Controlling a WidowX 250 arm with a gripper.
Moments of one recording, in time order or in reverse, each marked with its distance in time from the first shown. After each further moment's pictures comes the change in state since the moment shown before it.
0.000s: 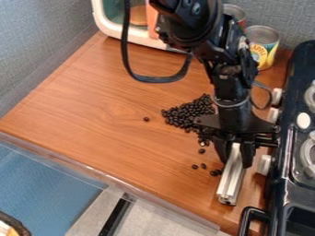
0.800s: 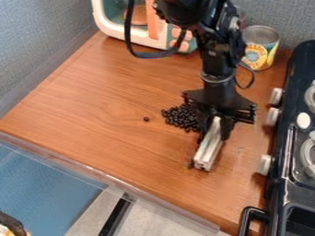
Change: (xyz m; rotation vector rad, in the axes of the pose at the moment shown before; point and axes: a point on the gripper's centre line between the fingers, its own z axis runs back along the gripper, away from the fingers) arm 0.034 0.044 0.010 0.134 0.005 -0.057
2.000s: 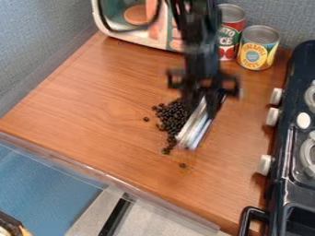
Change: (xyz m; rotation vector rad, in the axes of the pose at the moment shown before) arm -0.005 0.003 0.062 -0.177 0.042 0.002
